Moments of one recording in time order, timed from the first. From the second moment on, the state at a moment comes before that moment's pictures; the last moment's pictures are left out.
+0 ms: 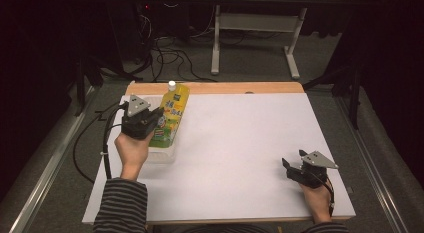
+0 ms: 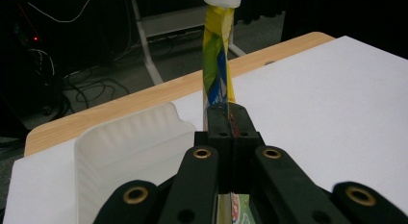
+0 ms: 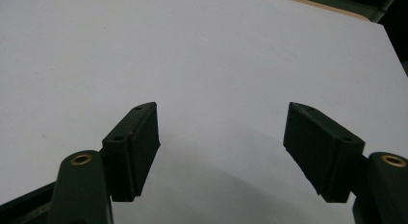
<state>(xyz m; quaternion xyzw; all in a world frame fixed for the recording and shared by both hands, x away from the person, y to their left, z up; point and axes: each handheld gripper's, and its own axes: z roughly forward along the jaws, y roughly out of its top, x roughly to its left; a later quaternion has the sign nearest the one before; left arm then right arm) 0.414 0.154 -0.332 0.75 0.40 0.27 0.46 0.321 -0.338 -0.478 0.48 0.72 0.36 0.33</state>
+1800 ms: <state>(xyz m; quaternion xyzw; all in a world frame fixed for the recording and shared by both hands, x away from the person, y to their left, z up) 0.407 0.185 -0.349 0.79 0.41 0.25 0.38 0.322 -0.337 -0.478 0.48 0.73 0.36 0.33</state>
